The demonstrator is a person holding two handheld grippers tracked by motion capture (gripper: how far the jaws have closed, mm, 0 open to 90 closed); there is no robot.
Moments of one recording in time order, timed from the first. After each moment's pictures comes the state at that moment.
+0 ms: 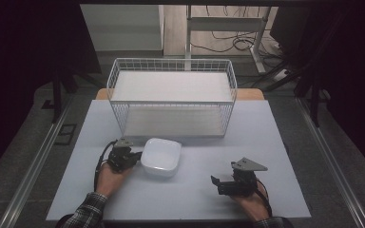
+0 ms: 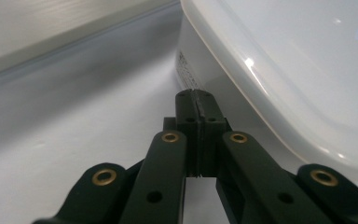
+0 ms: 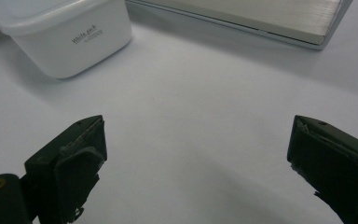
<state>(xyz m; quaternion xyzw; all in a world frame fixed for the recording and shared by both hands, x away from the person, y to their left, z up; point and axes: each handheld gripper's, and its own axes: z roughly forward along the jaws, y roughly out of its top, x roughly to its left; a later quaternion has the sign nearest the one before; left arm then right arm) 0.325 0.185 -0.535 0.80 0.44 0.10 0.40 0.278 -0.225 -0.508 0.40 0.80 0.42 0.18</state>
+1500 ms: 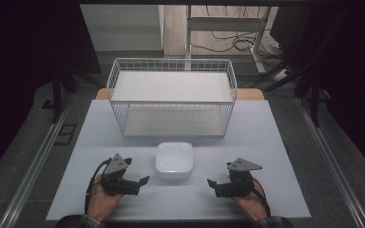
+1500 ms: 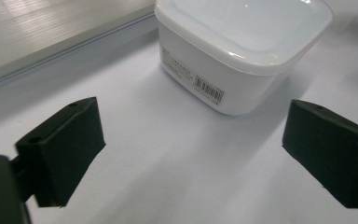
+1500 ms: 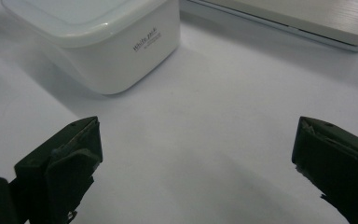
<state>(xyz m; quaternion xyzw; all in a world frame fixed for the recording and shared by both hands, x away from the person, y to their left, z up) 0.251 0.179 -0.521 0.79 0.38 0.16 0.44 0.280 -0.218 -0.513 0.36 0.82 0.42 0.16</state>
